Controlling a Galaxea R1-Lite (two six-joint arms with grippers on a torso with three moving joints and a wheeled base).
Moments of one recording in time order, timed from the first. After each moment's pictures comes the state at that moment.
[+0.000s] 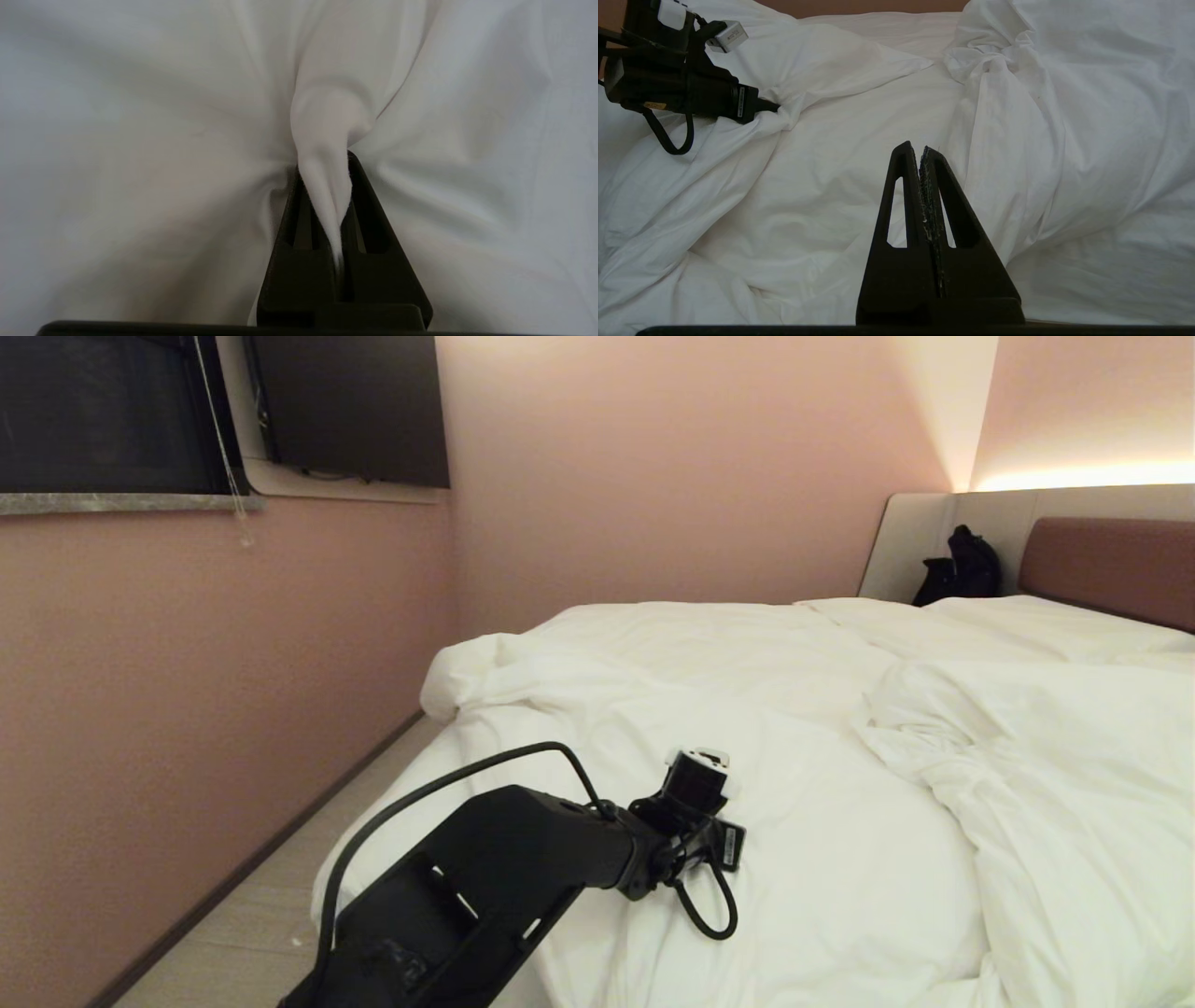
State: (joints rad) left arm -0.79 2.71 -1.94 -0.21 0.10 -0.22; right arm 0.00 0.00 0.00 0.00 0.00 0.00
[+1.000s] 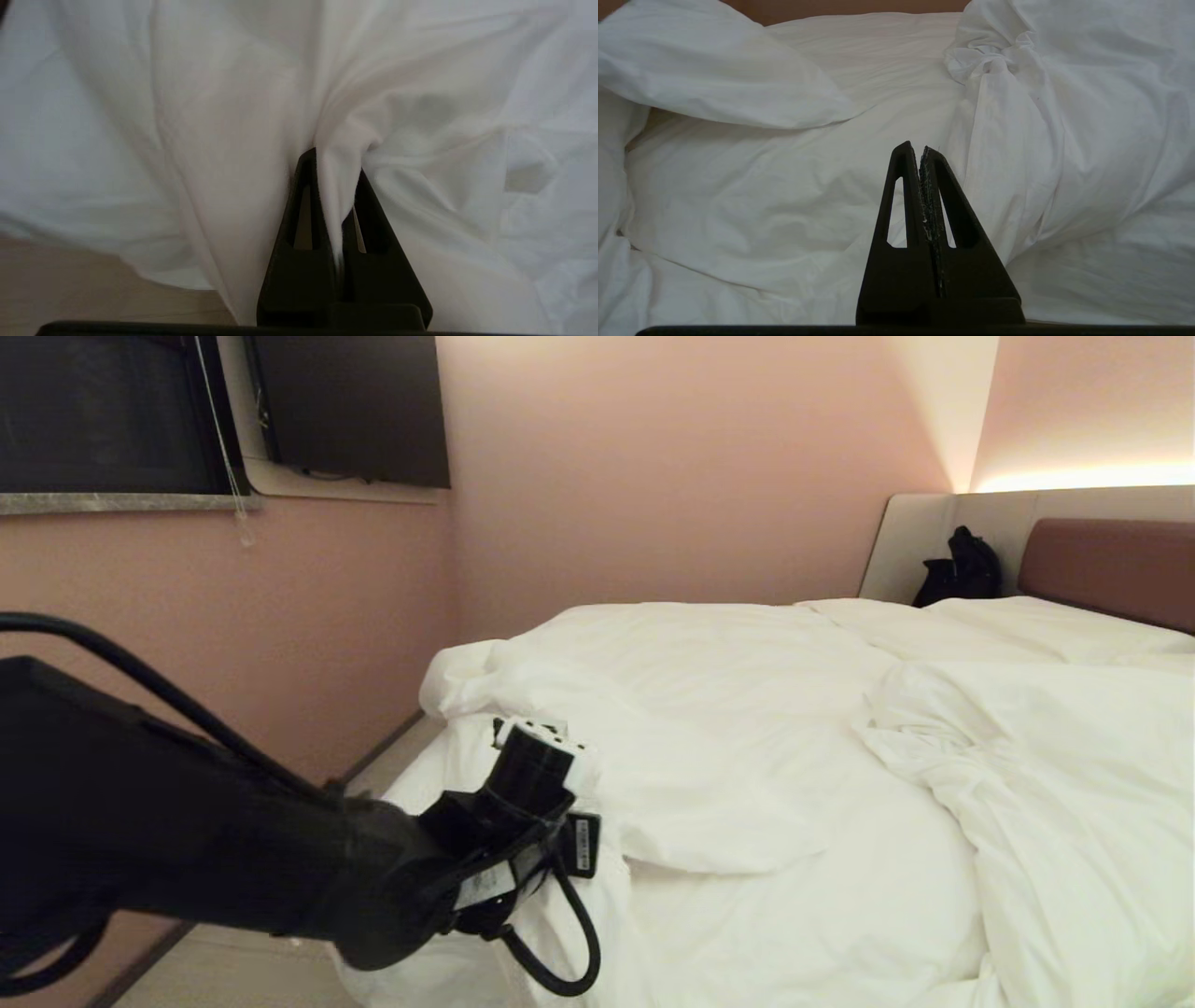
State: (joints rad) left arm -0.74 1.93 -0.92 -0.35 0.39 -0.37; right arm 0.00 0.00 0.00 0.00 0.00 0.00
